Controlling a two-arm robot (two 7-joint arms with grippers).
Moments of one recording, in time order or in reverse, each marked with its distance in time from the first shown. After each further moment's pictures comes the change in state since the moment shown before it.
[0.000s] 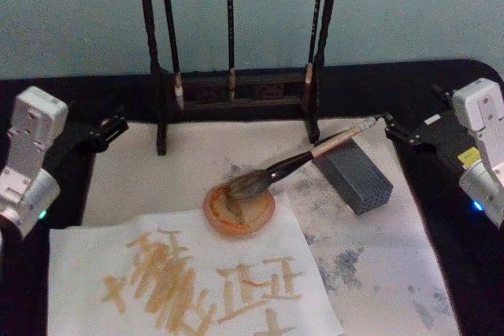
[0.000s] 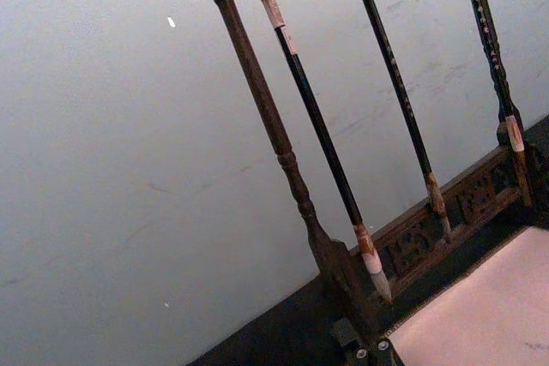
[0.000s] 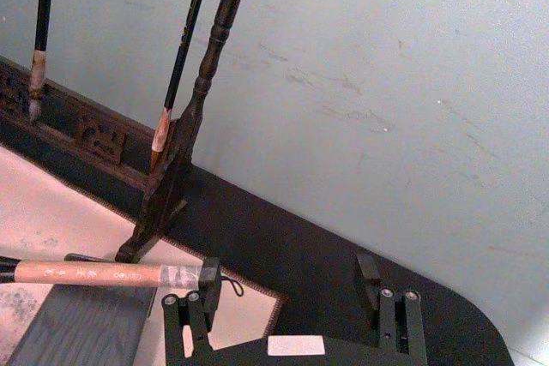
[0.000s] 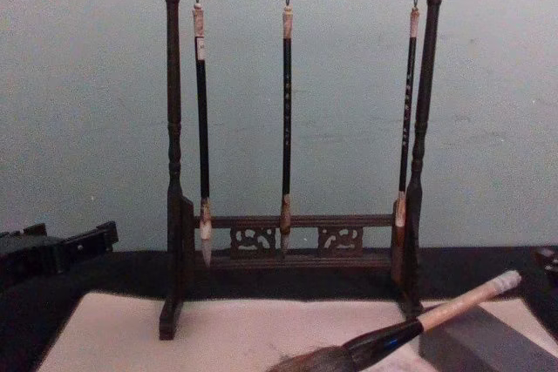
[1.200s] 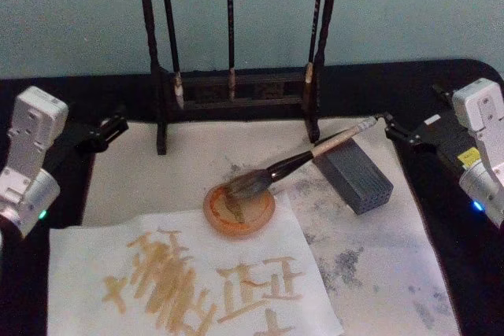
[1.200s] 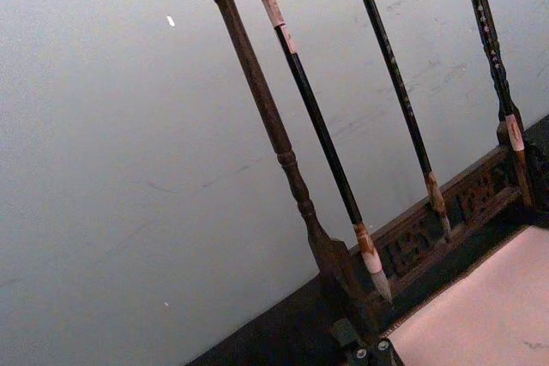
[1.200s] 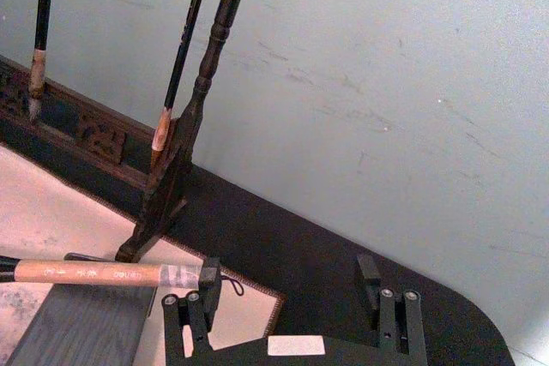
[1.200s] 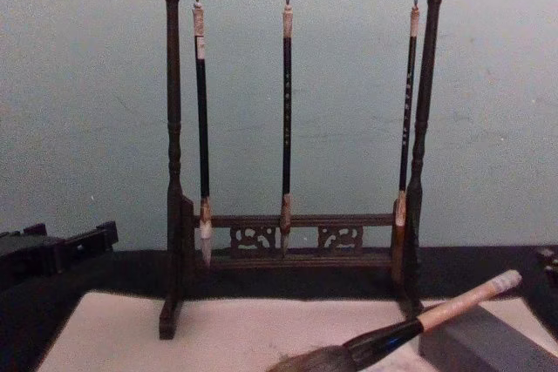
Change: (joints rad) left arm 0.000 0.000 0.000 0.000 0.000 0.000 0.000; right arm 0.000 0.000 0.000 0.000 0.000 0.000 0.000
